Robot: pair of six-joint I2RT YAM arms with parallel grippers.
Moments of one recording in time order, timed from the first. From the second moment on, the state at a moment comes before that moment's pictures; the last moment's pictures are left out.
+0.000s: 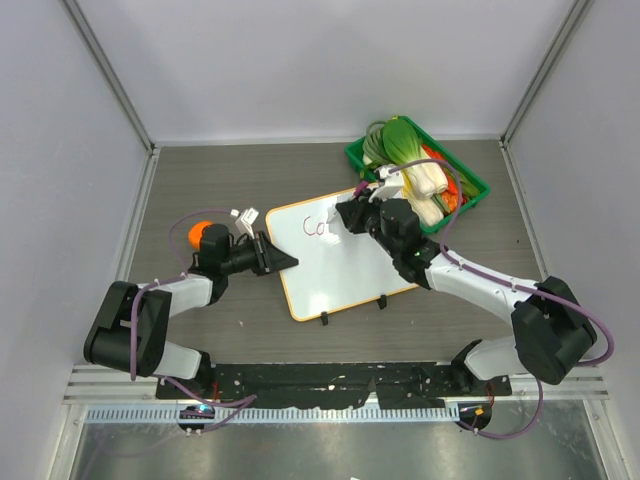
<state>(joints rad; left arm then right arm) -0.24 1.42 0.43 0.56 0.80 -0.69 0.68 1.37 0.81 0.41 0.16 0.49</state>
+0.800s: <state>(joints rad) -0.24 1.42 0.43 0.56 0.80 -0.69 0.68 1.33 0.75 0.40 0.17 0.49</state>
